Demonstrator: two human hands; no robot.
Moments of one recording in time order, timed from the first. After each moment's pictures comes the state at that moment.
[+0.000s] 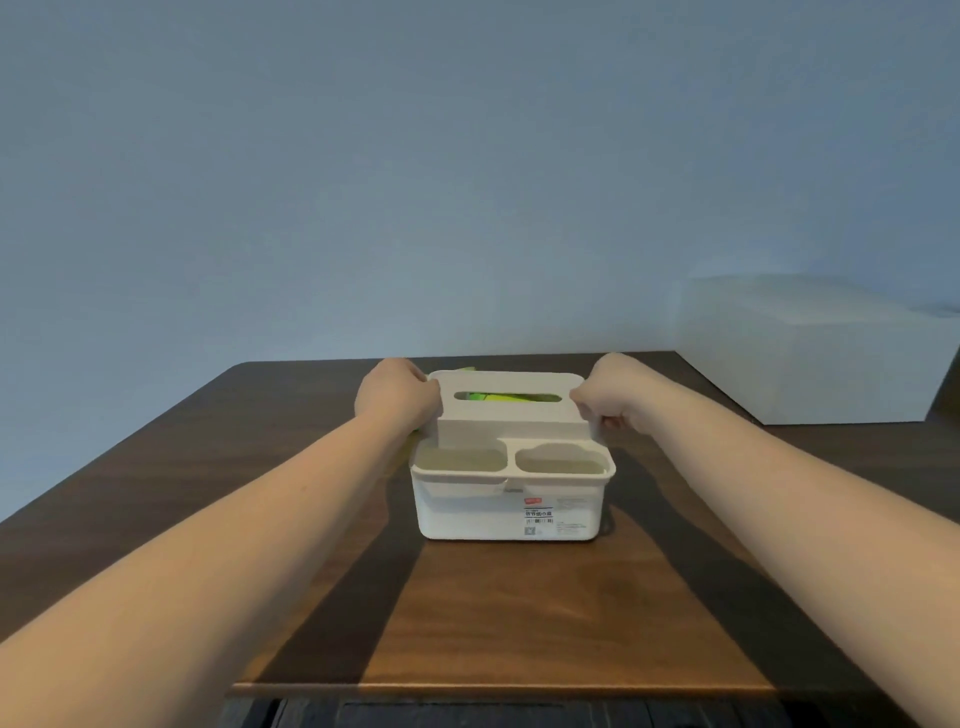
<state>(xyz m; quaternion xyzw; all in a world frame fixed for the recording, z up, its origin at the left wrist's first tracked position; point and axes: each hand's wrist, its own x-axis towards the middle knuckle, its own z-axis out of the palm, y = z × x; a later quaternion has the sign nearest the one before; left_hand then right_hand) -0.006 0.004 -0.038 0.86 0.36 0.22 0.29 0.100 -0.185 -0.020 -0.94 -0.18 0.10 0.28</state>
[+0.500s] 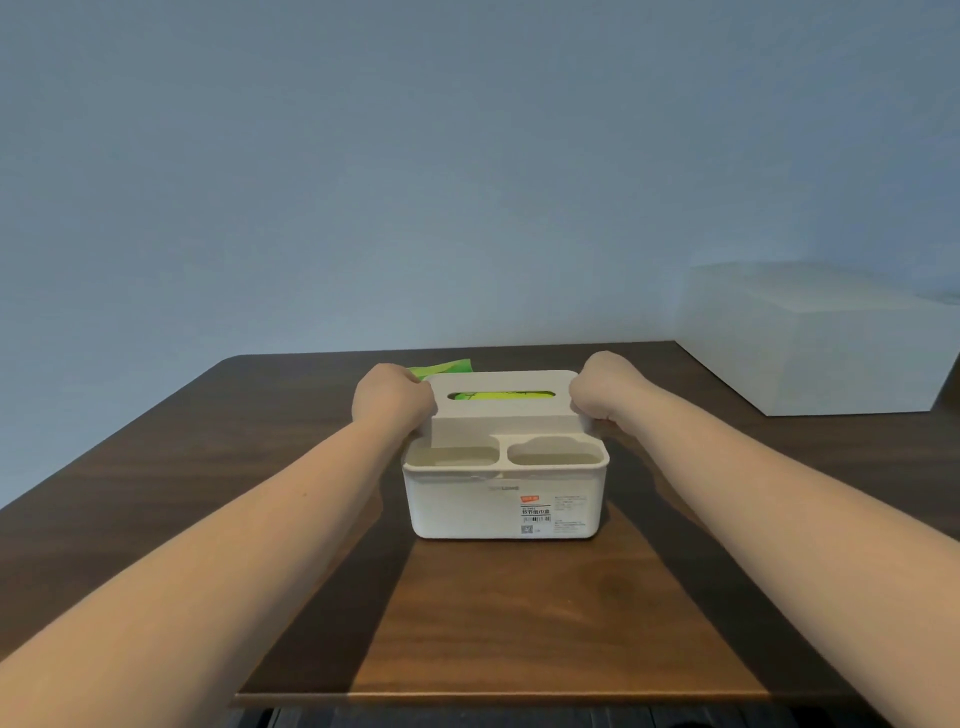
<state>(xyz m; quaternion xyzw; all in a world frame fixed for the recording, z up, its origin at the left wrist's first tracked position) 0.004 0.009 -0.054 0.83 0.37 0.22 0.34 0.108 -0.175 -0.033 -0.93 -0.16 0.09 0.30</state>
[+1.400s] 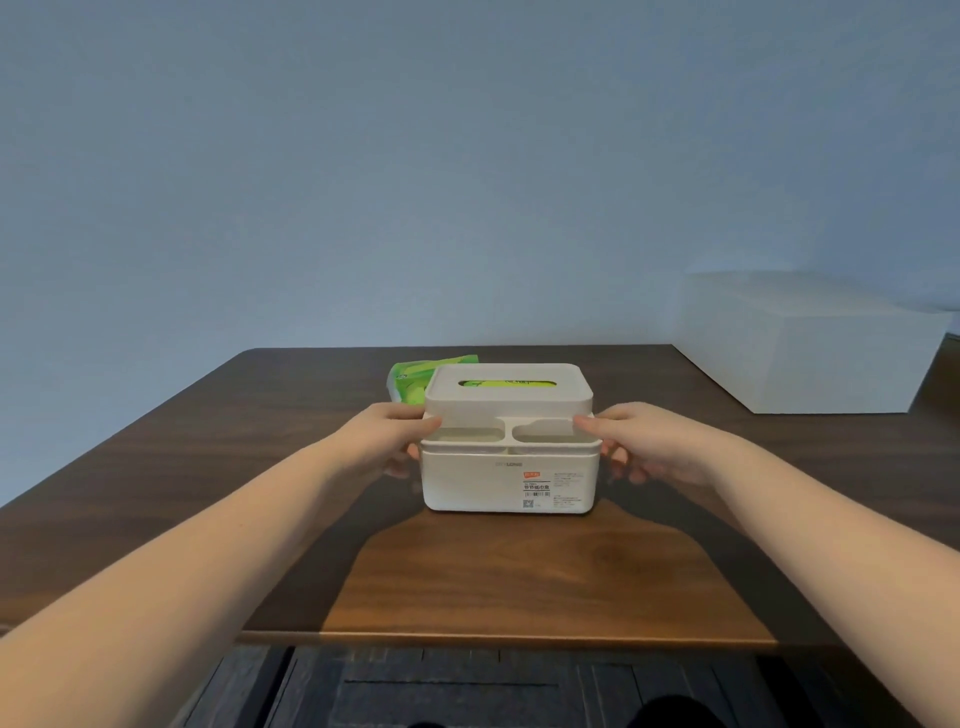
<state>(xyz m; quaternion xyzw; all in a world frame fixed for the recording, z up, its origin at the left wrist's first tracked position) -0.073 0.013 -0.081 0.79 0.19 0.10 0.57 0.081 -0.242 -0.067 -0.85 -0.26 0.23 0.39</state>
